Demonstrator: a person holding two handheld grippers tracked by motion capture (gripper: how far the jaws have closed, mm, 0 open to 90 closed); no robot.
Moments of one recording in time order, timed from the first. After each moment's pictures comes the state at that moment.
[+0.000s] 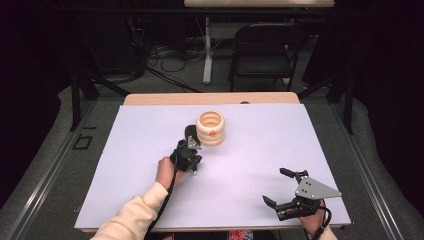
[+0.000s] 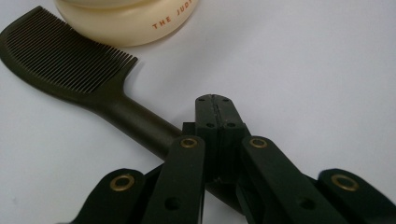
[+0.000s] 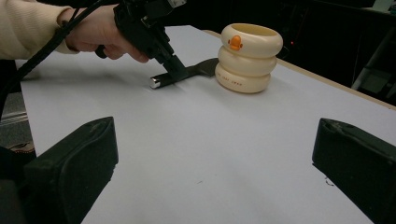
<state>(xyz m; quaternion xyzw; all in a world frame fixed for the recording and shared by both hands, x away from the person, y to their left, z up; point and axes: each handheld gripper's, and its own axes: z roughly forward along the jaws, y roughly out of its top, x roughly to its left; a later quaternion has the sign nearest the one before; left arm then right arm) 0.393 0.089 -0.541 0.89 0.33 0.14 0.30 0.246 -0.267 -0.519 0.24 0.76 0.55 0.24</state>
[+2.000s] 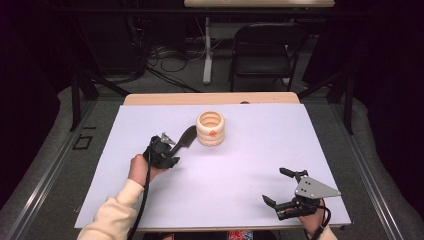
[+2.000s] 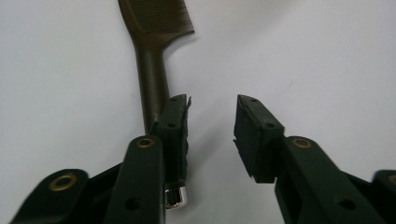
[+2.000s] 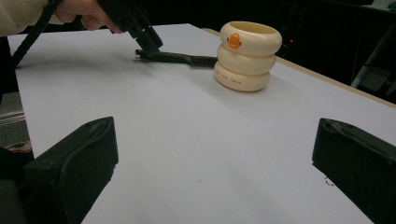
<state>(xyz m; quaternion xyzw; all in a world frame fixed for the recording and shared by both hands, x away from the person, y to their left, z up) 0.396 0.161 -0.516 0.88 0.37 0.13 0.26 0.248 -0.267 -0.519 0.25 0.76 0.54 0.24</state>
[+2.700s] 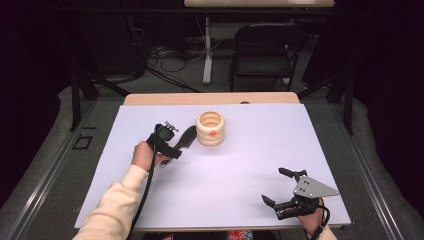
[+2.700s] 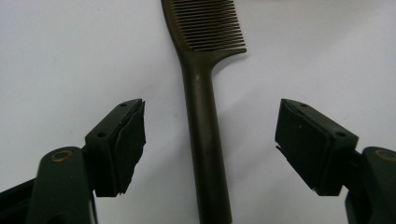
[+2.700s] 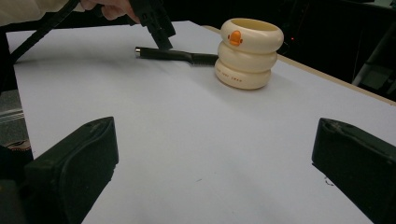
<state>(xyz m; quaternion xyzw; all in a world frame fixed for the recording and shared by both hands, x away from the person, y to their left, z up) 0.441 0.151 -0.512 0.88 0.41 0.12 0.19 0.249 -0.265 -0.520 0.25 0.77 0.54 0.24</state>
